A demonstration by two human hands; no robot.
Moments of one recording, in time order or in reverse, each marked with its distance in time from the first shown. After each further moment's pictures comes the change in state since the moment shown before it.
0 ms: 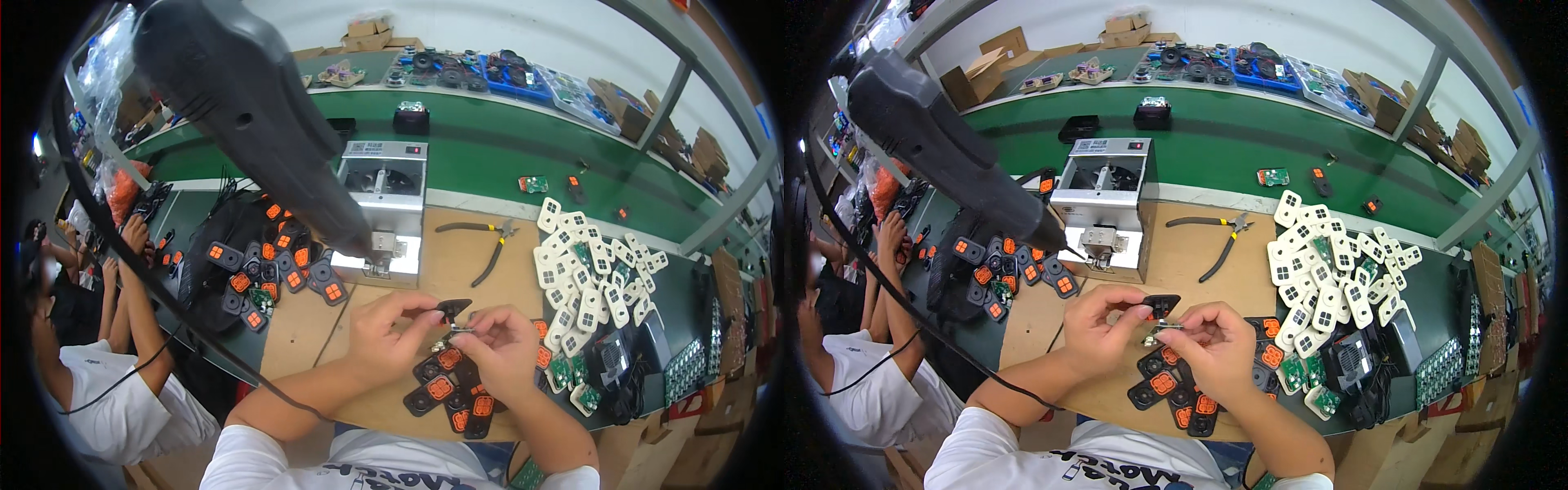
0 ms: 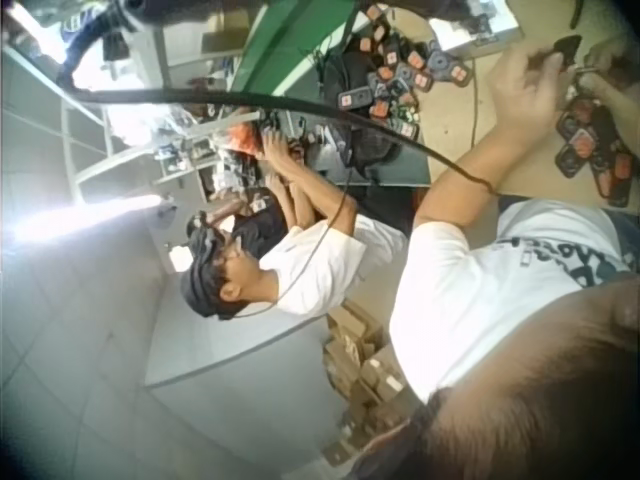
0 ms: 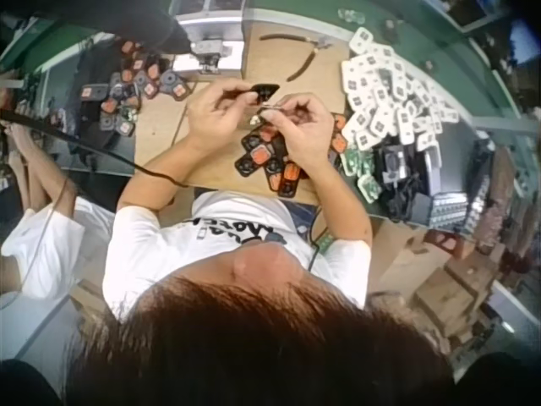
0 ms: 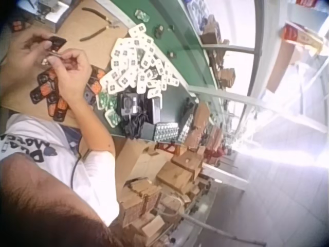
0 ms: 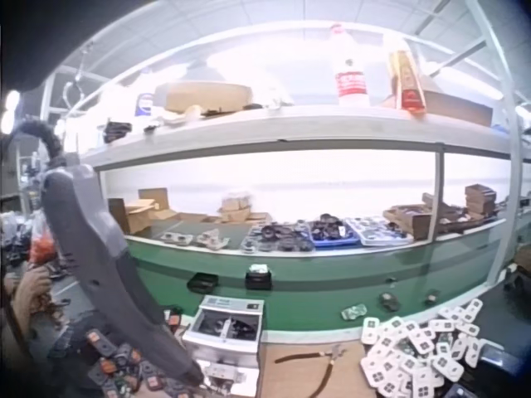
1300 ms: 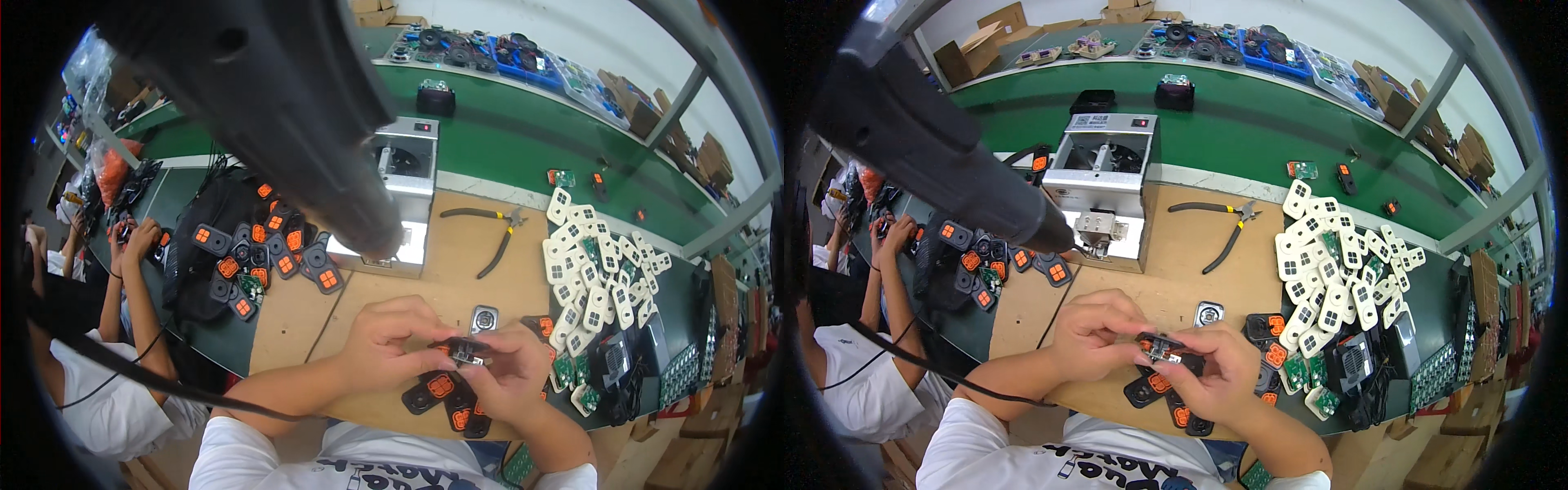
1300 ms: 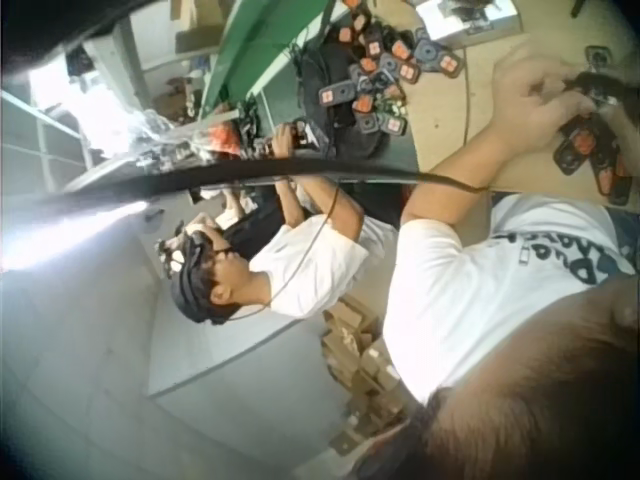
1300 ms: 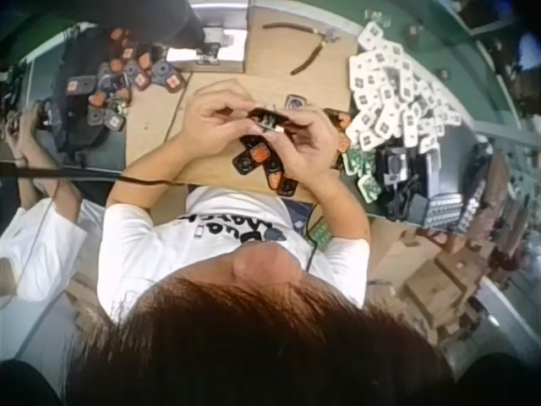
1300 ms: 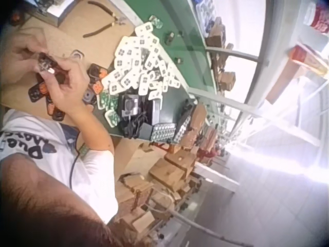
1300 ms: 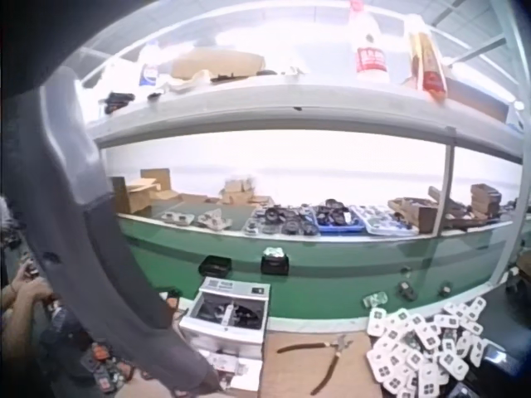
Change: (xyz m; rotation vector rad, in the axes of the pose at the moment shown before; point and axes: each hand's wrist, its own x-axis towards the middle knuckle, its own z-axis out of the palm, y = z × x) left_hand 0.001 -0.005 -0.023 -0.302 -0.398 0.061; right_hand -0.009 -0.010 0.002 -0.332 -0.148 -0.316
